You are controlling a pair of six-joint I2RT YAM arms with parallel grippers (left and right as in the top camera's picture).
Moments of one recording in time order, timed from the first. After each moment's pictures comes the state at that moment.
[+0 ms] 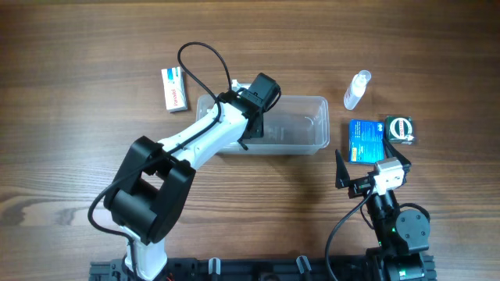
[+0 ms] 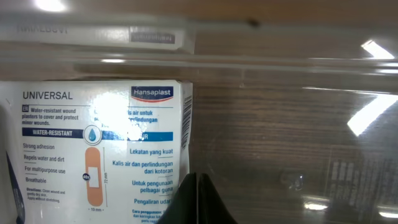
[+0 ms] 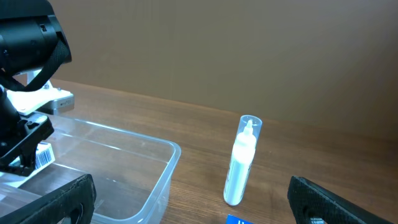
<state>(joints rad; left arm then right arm) -0.63 1.96 1.34 -0.72 -0.24 -0.60 0.13 0.02 0.01 0.00 -0.07 -0.12</state>
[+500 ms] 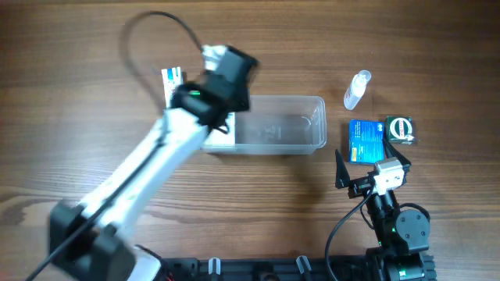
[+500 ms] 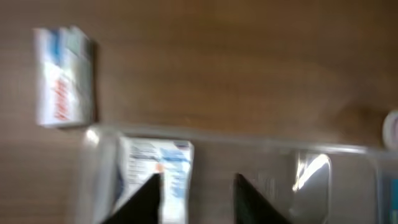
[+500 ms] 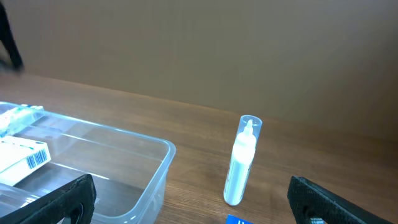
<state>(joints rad) -0.54 1.62 1.40 -0.77 -0.25 -0.57 0.13 0.02 0.01 0.00 -0.07 -0.12</state>
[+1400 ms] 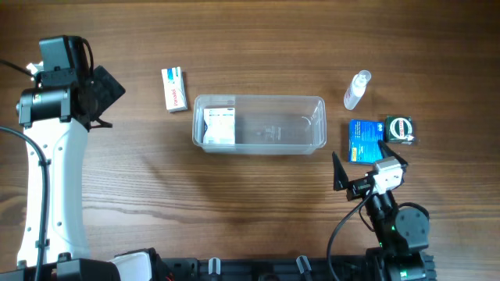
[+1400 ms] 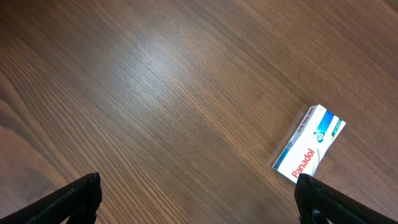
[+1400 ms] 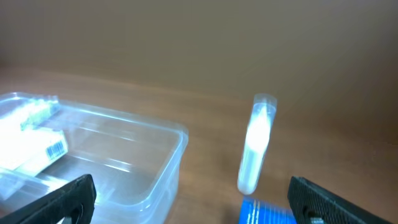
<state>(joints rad) 0.16 1.45 1.40 -1.02 -0.27 -0.57 0.13 0.02 0.04 -0.12 -0.10 -0.05</state>
